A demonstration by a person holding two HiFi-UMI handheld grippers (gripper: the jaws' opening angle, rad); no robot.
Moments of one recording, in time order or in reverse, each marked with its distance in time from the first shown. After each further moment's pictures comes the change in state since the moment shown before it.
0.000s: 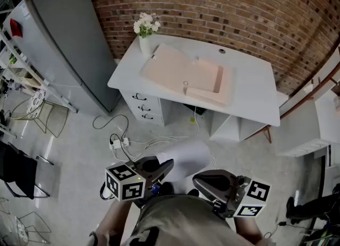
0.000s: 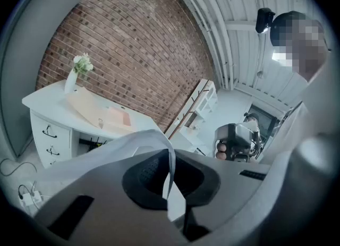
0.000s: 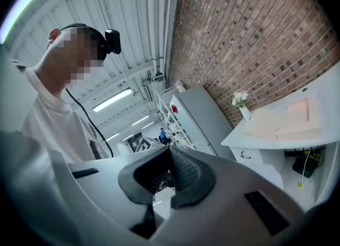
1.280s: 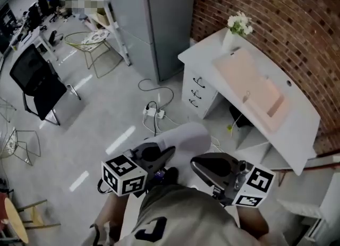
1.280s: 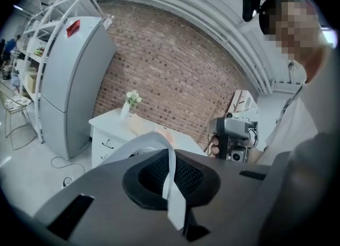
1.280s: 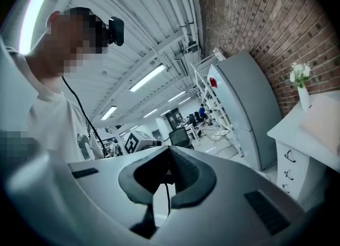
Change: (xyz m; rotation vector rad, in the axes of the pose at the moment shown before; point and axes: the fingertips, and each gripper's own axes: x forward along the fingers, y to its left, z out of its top) left arm -0.128 0.011 -0.017 -0.026 -0.222 0.448; right arm 0.103 0.048 -0.020 -0.110 0.283 0.400
